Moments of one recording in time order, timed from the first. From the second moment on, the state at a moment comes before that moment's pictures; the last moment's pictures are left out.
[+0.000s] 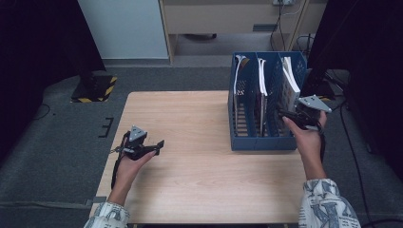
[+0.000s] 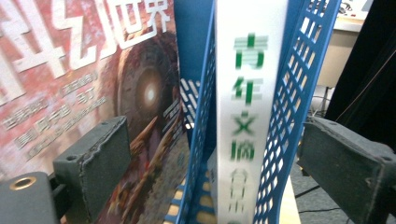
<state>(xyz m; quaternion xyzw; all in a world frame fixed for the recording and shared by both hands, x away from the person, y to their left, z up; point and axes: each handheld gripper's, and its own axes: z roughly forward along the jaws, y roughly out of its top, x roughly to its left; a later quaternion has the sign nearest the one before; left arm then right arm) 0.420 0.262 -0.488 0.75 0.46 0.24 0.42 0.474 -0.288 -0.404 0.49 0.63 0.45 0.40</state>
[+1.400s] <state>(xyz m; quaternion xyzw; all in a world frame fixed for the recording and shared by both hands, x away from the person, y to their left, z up) 0.420 0.260 -0.493 0.76 0.45 0.23 0.41 0.412 -0.279 -0.432 0.48 0.64 0.47 0.37</state>
